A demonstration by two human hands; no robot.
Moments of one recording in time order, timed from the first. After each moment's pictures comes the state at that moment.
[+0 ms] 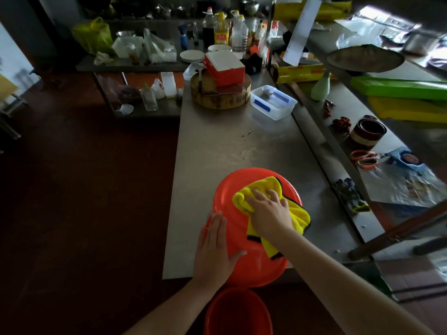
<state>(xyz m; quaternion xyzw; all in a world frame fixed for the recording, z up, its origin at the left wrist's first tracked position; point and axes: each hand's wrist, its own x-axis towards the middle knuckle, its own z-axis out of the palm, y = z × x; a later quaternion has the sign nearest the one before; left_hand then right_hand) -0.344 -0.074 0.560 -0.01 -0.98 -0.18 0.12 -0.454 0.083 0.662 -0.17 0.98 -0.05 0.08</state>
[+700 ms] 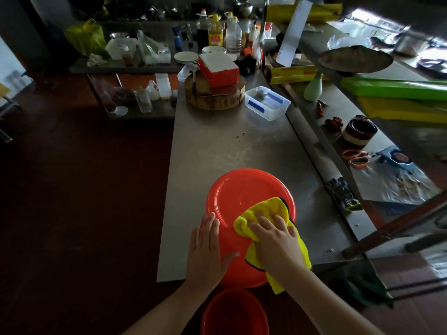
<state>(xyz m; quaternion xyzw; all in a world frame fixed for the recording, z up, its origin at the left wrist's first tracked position) -0.342 -0.072 0.561 0.00 -0.98 -0.17 0.14 -0.385 0.118 0.661 -0.16 0.98 -0.05 0.07</state>
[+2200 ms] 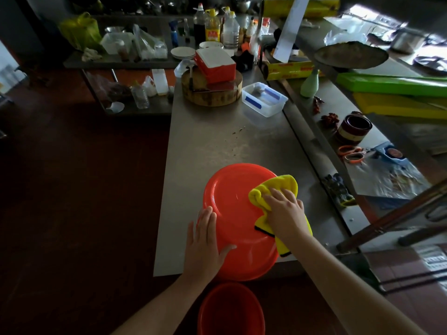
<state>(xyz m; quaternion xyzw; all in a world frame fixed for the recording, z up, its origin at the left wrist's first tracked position) -0.344 -0.070 0.561 0.00 -0.98 -0.17 0.12 -0.447 0.150 0.655 -0.12 0.99 -0.10 0.03</state>
